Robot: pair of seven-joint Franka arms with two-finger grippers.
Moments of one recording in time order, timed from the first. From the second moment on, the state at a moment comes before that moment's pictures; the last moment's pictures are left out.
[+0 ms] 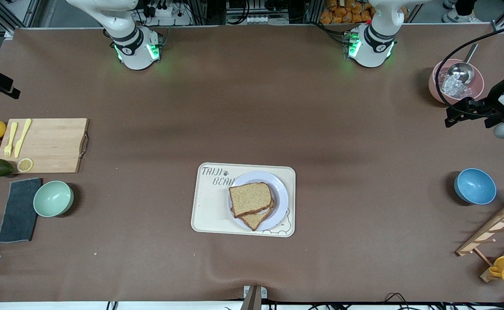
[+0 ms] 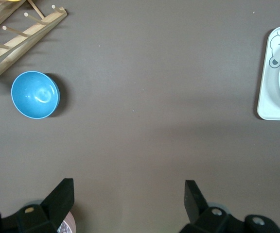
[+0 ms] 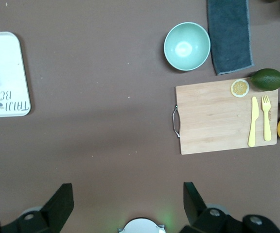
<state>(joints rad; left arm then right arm) 0.13 0.07 -0.18 -1.52 0.02 1.56 -0.02 -0.09 -0.03 -0.01 -1.49 0.01 1.37 0.00</state>
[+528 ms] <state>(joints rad) 0.03 0.07 -0.10 -1.52 0.02 1.57 -0.03 -0.08 -0.03 -0.01 -1.49 0.01 1.36 0.00</state>
